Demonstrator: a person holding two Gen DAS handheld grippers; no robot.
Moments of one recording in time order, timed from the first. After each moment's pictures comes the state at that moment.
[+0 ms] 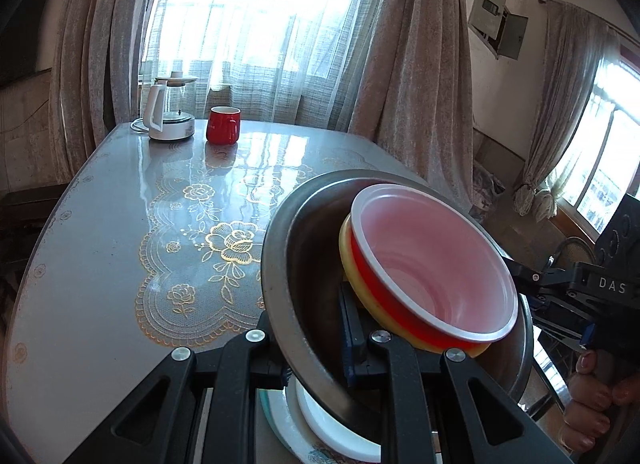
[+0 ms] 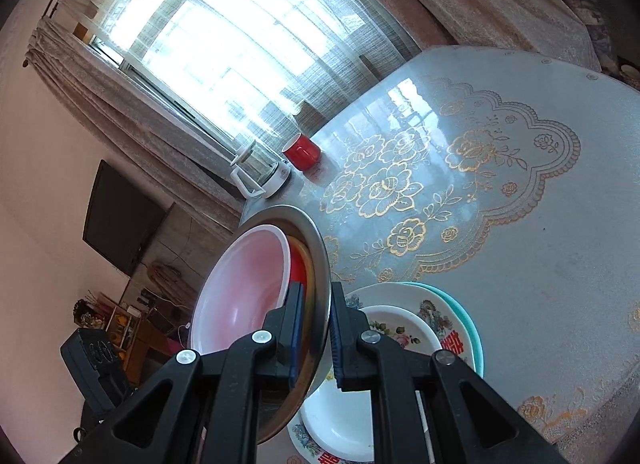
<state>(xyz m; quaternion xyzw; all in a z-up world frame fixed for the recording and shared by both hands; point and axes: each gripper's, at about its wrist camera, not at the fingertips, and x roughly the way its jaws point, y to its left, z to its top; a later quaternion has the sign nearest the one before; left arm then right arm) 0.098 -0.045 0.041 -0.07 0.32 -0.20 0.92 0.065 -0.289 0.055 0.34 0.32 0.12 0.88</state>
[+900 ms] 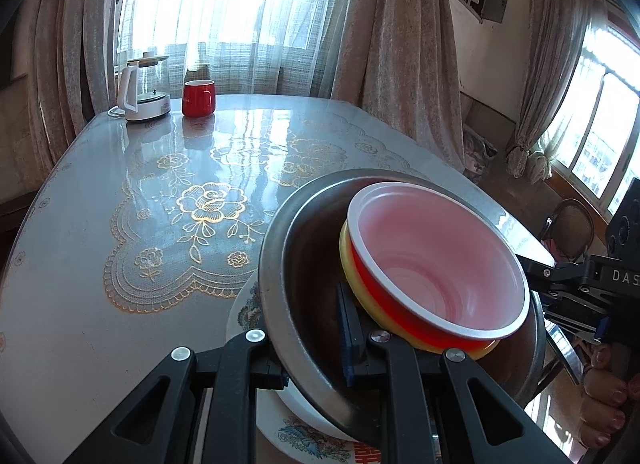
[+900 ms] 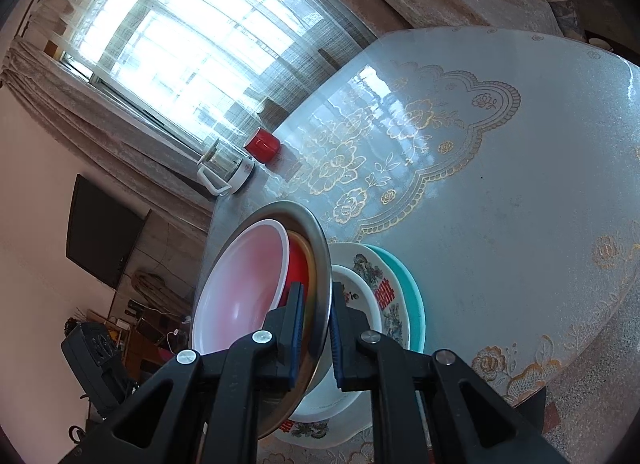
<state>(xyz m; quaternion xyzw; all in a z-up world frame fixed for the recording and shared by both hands) 0.083 -0.075 0.007 -0.03 0.35 -0.22 0.91 0.030 -0.311 0.020 0.36 0.35 0.08 0.86</state>
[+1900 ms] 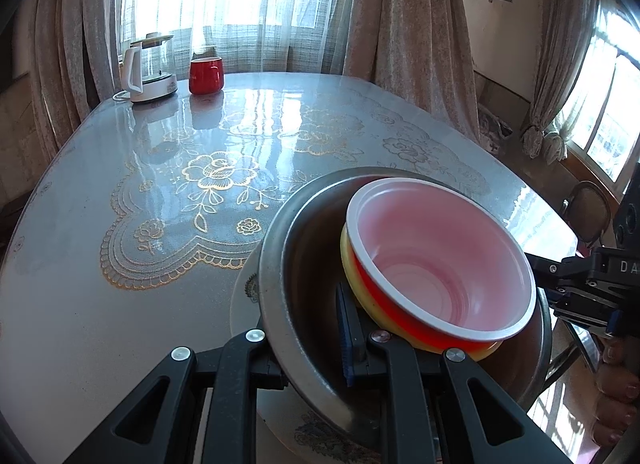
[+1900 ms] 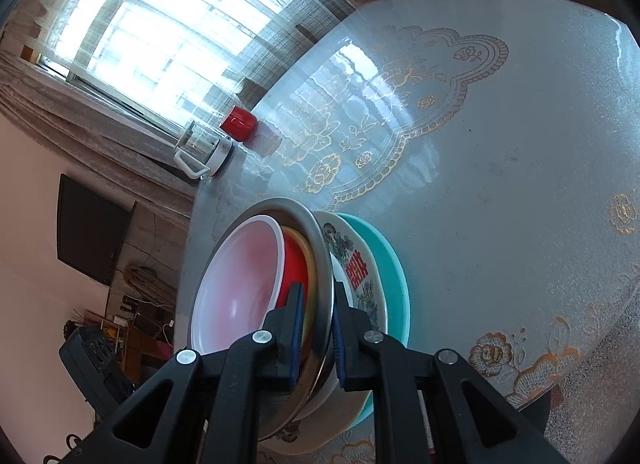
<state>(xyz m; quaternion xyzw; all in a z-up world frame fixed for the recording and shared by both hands) 0.087 -0.080 -0.028 0.00 0.39 -0.20 0.90 0.037 -0.312 -0.020 0.38 0.39 0.07 0.84</state>
